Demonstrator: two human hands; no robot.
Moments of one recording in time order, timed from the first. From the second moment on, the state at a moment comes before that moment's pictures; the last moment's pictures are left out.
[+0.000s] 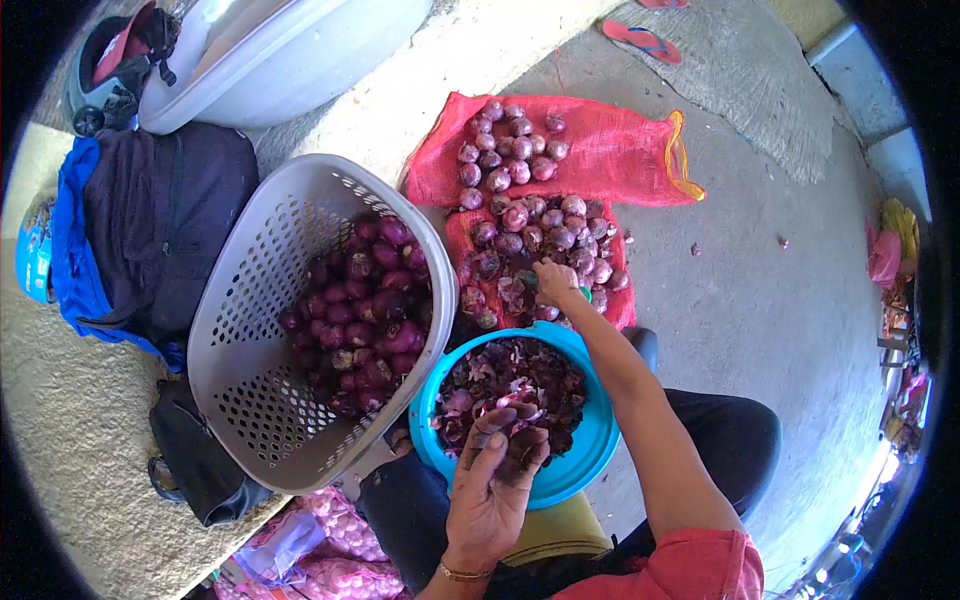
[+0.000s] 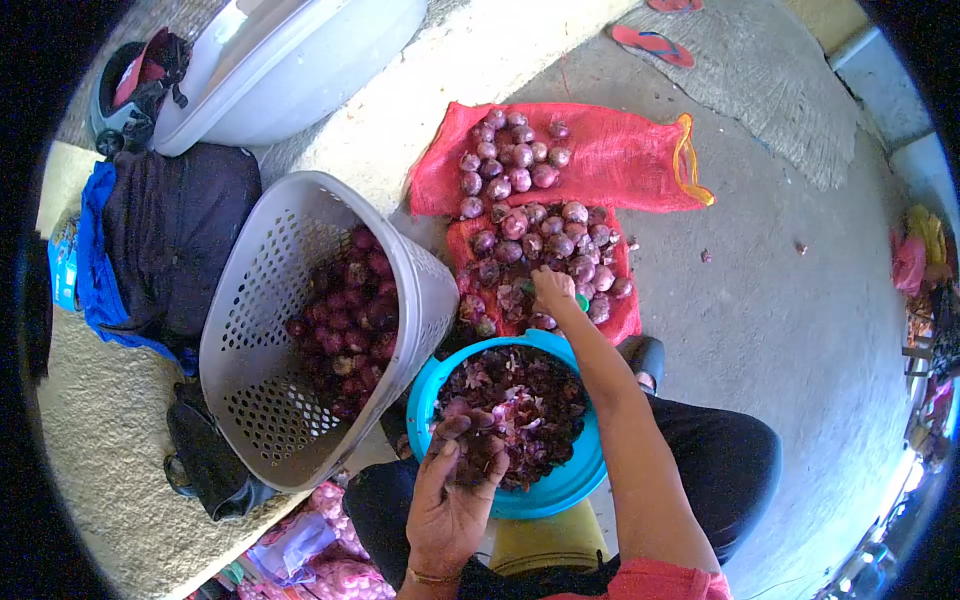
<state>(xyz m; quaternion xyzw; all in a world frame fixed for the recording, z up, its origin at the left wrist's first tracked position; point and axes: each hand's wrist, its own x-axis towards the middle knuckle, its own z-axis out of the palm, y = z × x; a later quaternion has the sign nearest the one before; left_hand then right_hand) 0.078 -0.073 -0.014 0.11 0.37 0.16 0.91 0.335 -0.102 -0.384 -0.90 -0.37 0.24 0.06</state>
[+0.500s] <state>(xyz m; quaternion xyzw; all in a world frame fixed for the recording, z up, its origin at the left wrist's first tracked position) 0.056 -0.078 -0.017 0.14 0.35 0.19 0.91 0.358 -0.115 -0.300 -0.88 -0.28 0.28 0.24</state>
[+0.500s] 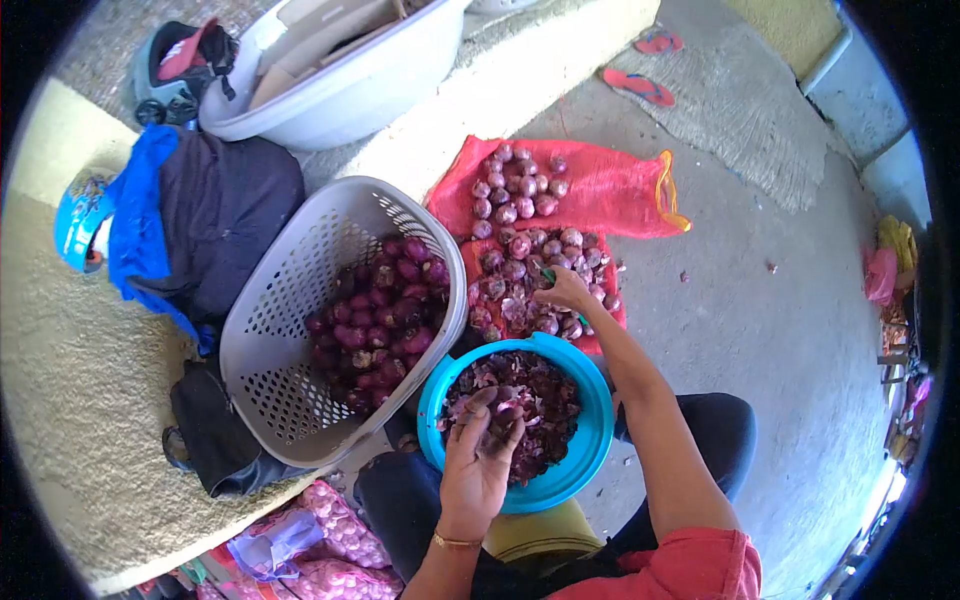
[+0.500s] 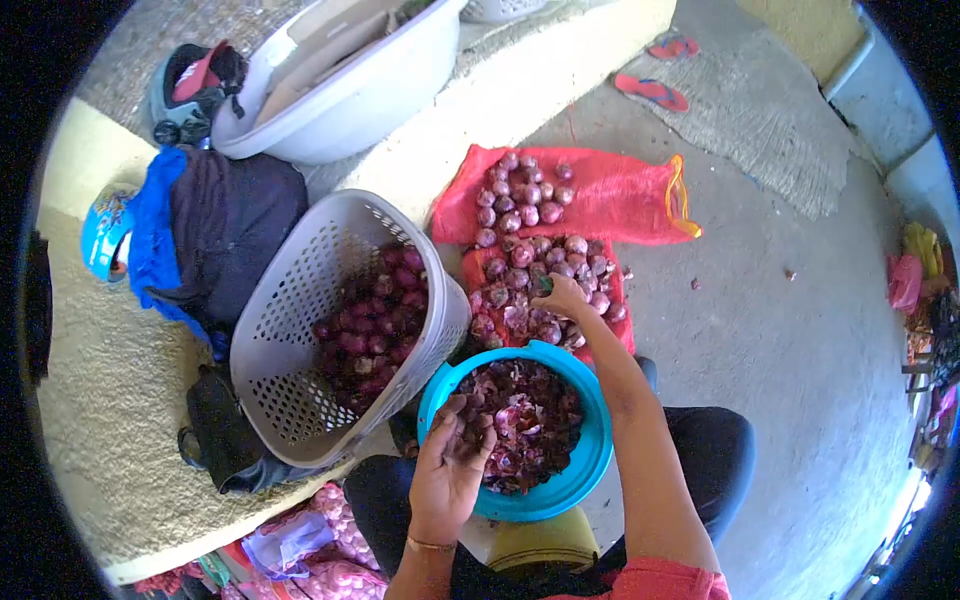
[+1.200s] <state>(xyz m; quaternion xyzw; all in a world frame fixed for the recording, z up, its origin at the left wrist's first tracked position) 0.023 -0.101 -0.018 0.31 0.23 0.16 0.91 0.169 -0.186 0.041 -0.66 -0.30 0.46 0.51</state>
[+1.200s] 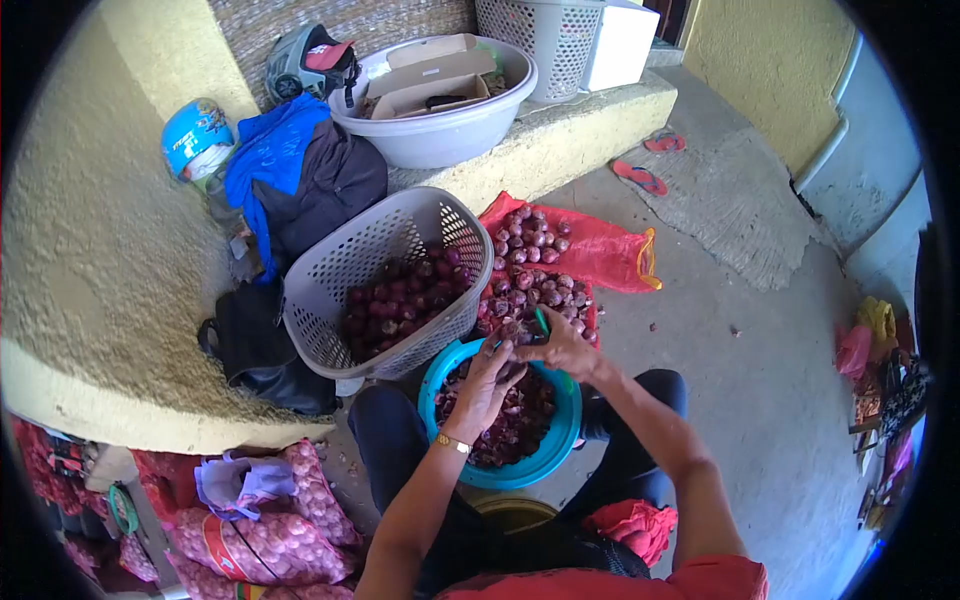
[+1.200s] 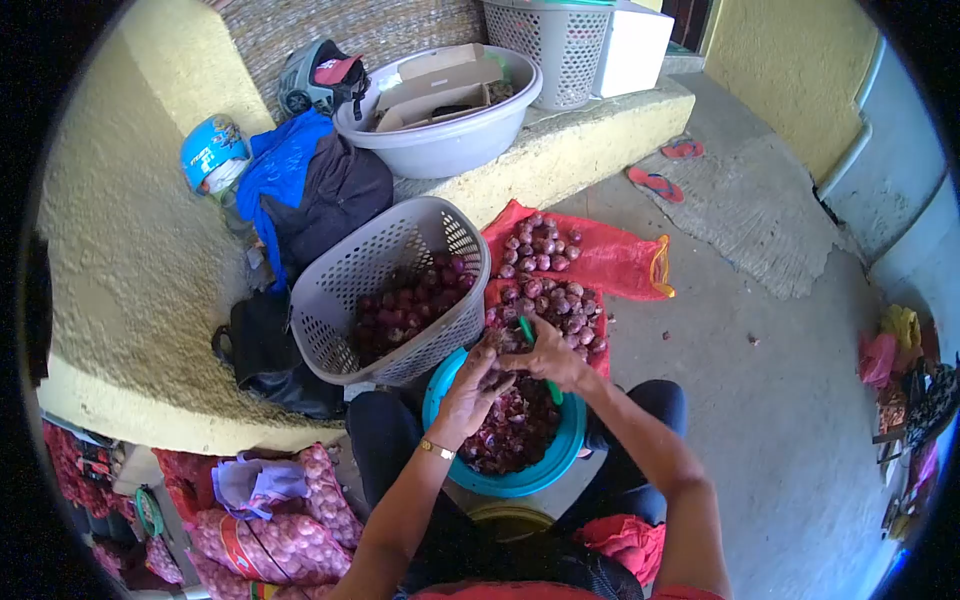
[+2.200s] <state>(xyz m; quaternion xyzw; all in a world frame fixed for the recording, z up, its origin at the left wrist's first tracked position) -0.023 -0.096 -0.007 0.39 0.25 0.24 0.85 0.123 -0.188 -0.001 -0.70 -0.43 0.31 0.49</state>
